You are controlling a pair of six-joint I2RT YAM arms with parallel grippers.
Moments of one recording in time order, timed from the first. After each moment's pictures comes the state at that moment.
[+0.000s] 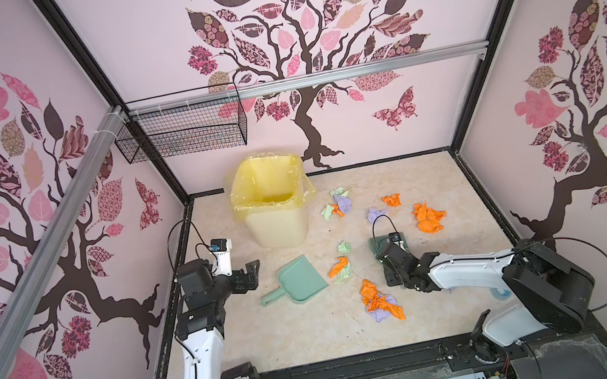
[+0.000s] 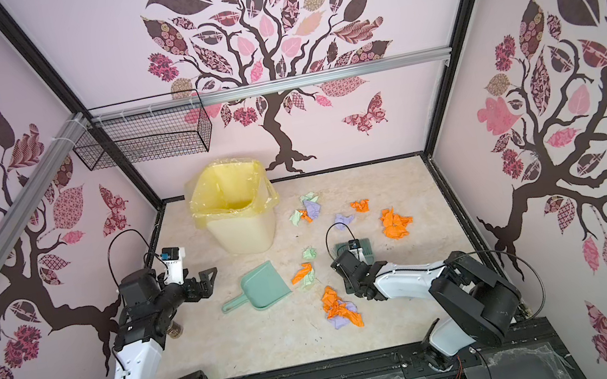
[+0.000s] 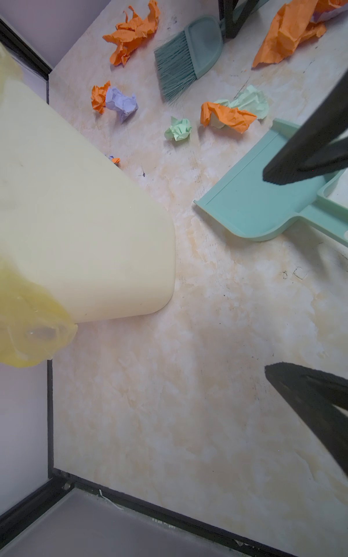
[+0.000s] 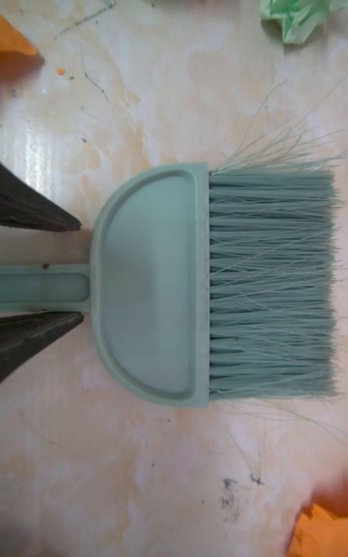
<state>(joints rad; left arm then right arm) 0.18 0.83 0.61 -0.38 0.43 0.16 0.73 1.47 0.59 -0.22 0.38 0.65</state>
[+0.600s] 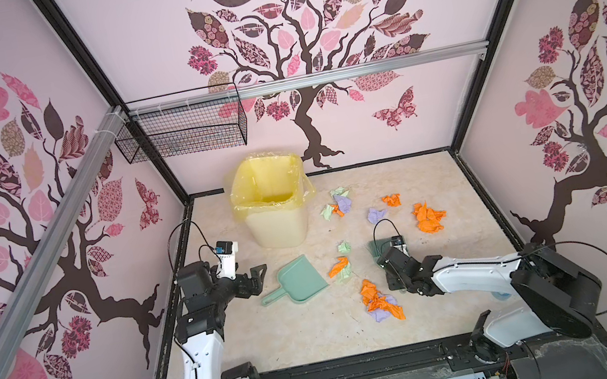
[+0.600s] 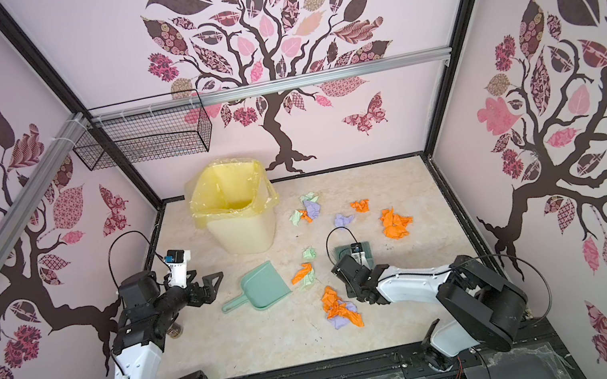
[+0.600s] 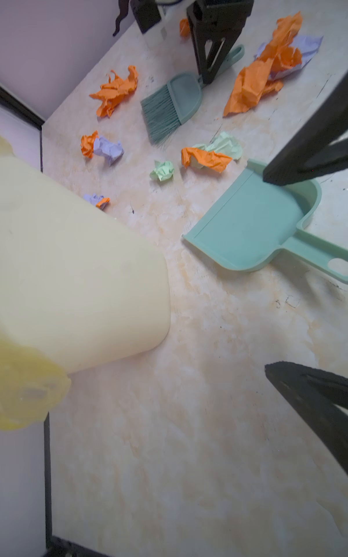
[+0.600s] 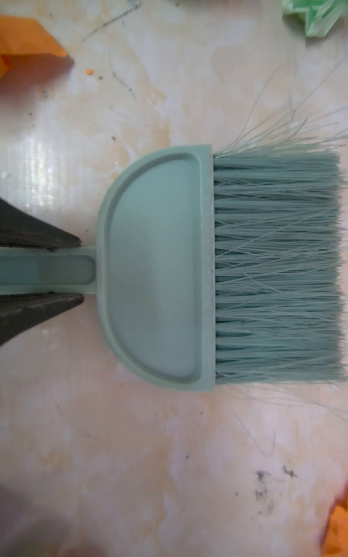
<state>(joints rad) 0.18 0.80 0.63 -0.48 0.60 0.21 0.76 1.39 0.55 -0.31 0.39 0.71</state>
